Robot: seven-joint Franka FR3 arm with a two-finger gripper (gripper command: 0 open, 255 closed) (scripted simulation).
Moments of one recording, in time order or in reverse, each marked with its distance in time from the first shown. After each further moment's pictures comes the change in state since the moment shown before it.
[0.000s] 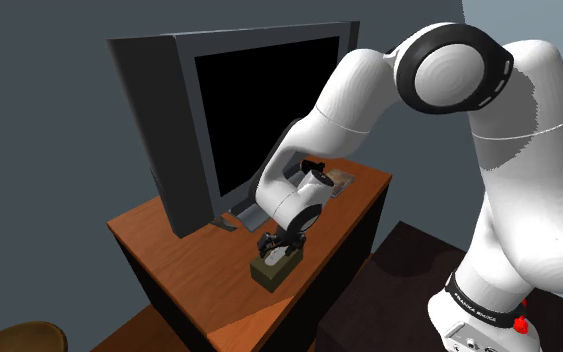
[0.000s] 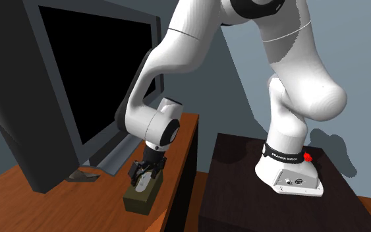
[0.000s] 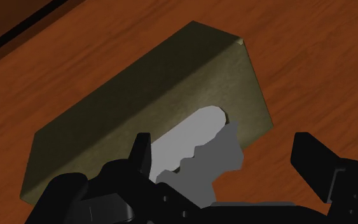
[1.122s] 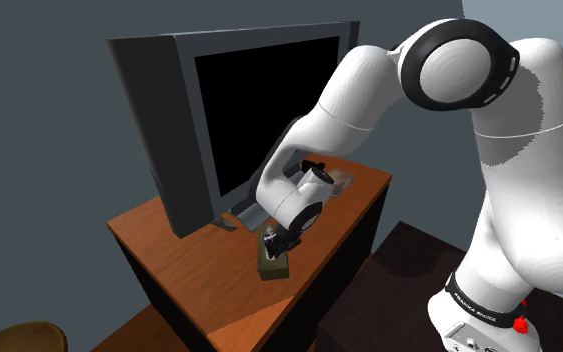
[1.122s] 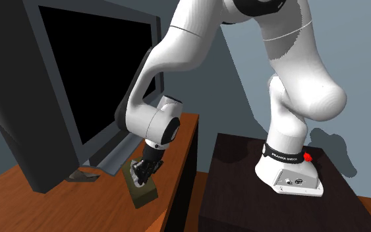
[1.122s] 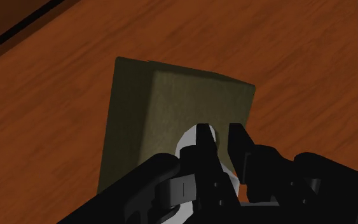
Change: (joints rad) arm -0.014 -0.019 0.017 -0.012 -0.037 0.008 0.037
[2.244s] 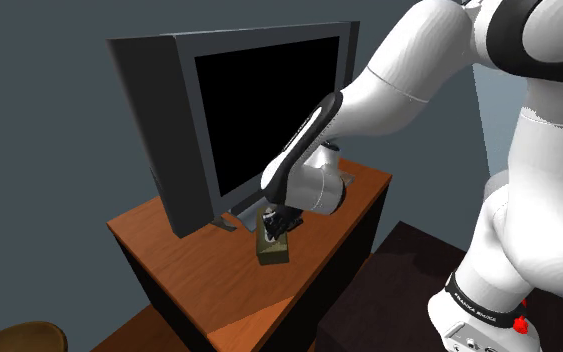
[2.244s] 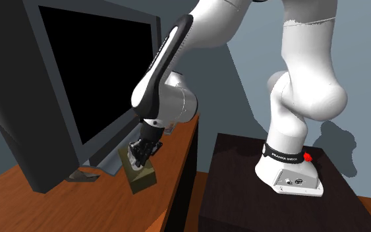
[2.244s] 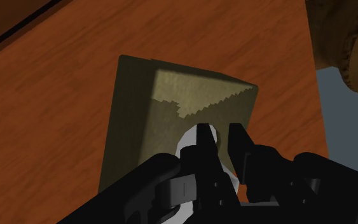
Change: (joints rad) arm 0.022 -0.286 -0.026 -0.231 -0.718 -0.031 0.736
